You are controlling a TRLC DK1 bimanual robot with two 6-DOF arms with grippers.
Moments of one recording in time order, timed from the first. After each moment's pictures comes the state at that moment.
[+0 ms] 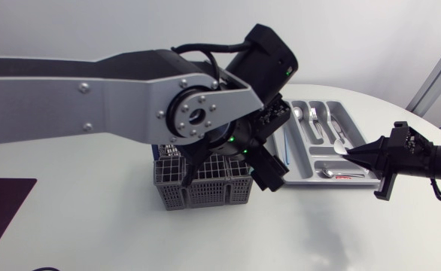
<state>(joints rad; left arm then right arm) -0.97 1.76 1.44 -0.56 -0.19 0.17 -0.42 1.43 0.73 -0.31 -0.83 -1.37</state>
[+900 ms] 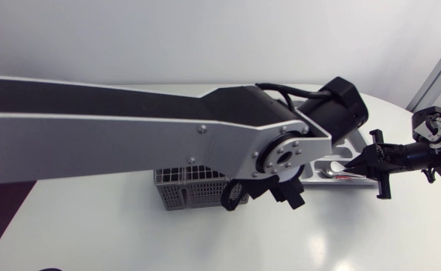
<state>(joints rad) -1.10 1.97 1.59 -0.66 -0.53 0.13 -0.42 1.85 0.99 -0.42 -0.58 -1.86</state>
